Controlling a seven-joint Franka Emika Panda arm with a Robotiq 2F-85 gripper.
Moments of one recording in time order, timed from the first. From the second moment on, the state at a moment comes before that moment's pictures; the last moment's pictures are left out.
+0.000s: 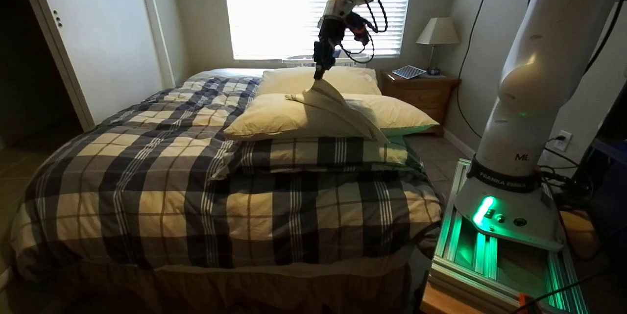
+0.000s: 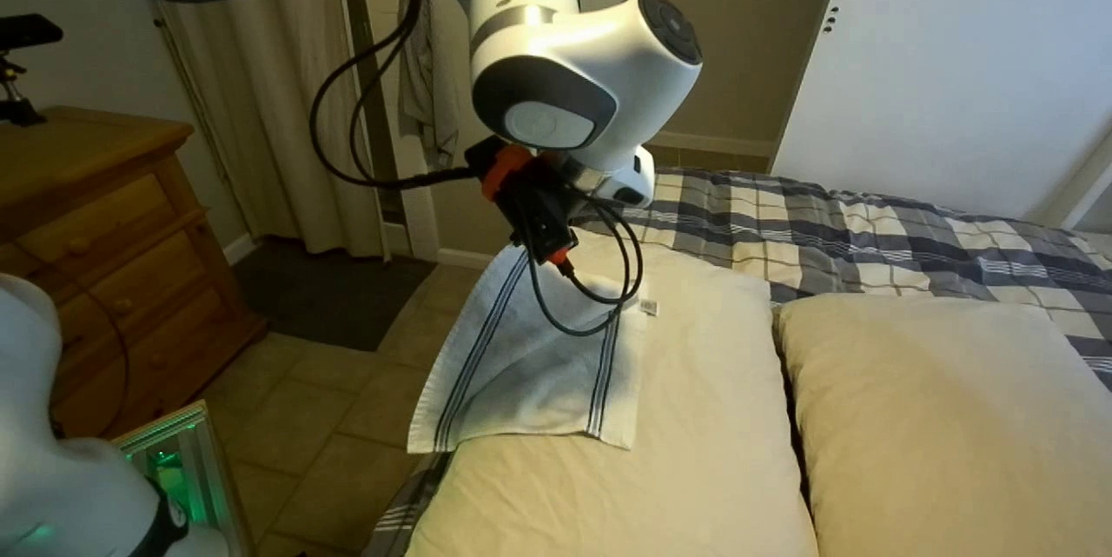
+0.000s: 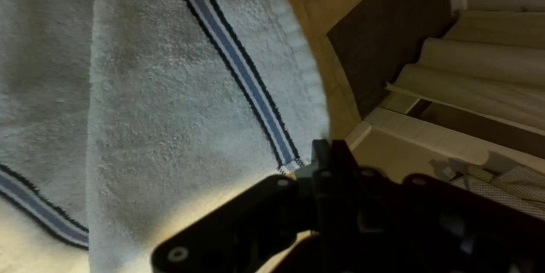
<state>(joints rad) -0.13 -0.03 -0.14 -2.12 0.55 1.88 -0.56</state>
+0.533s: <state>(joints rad) -0.09 -0.03 -0.10 -2.15 0.60 1.87 -0.56</state>
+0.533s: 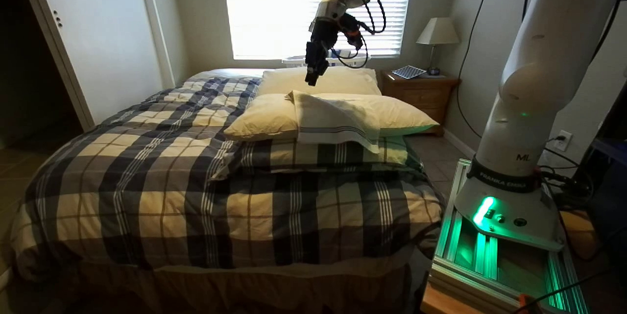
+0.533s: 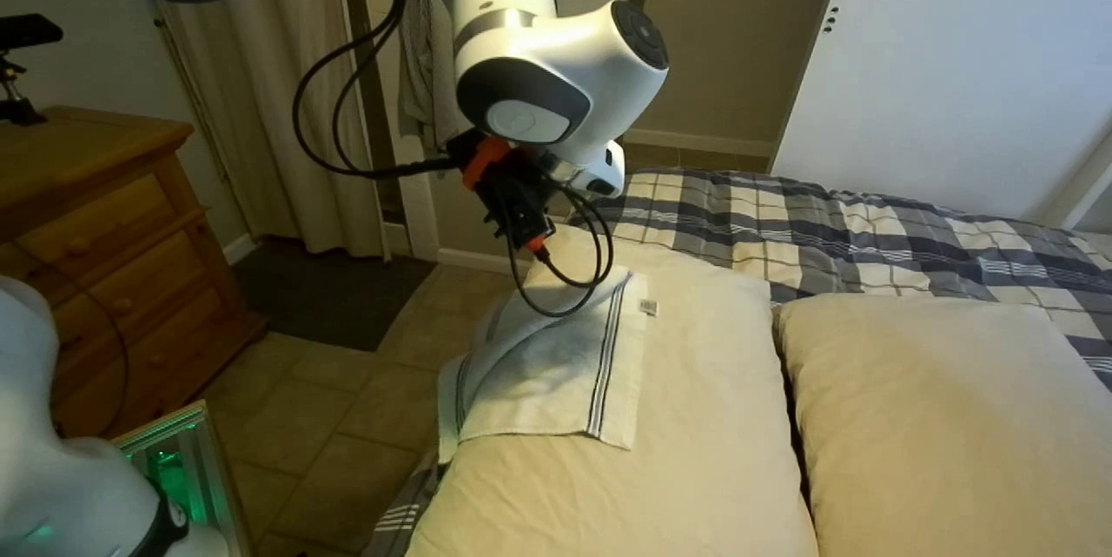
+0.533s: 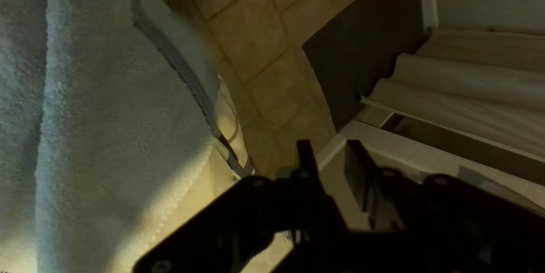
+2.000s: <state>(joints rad) -0.27 0.07 -0.29 -2.17 0.28 2.09 -0.77</state>
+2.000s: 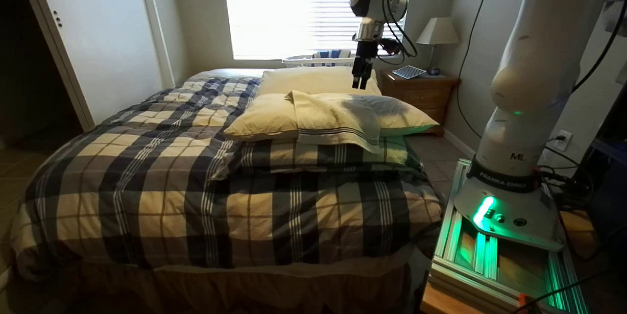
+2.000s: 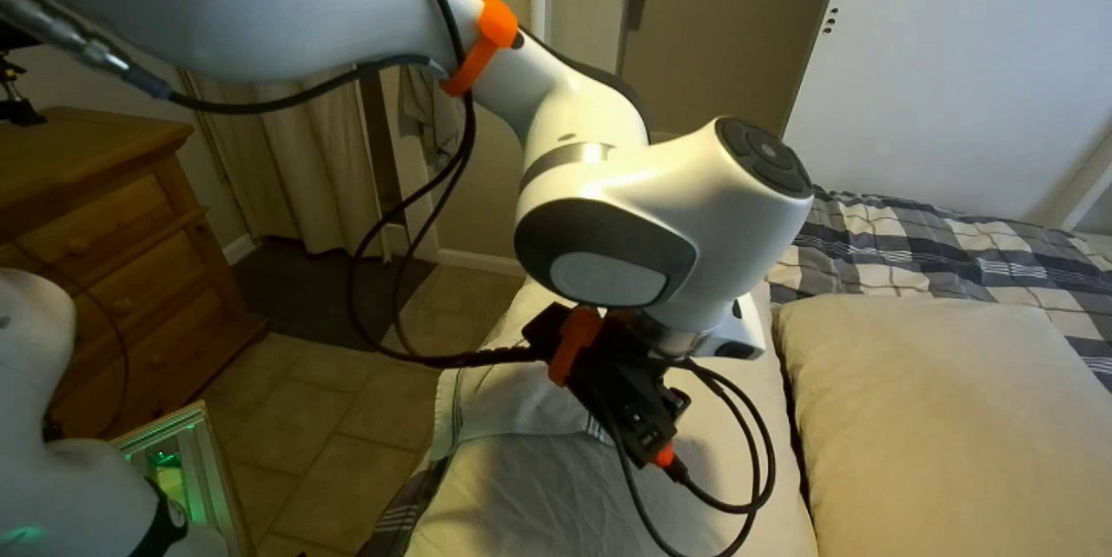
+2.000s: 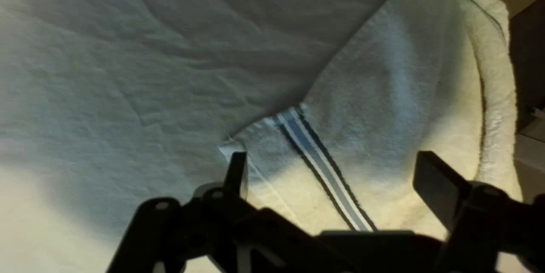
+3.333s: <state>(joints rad) -0.30 0.17 -0.27 -2.16 0.27 2.22 -0.77</state>
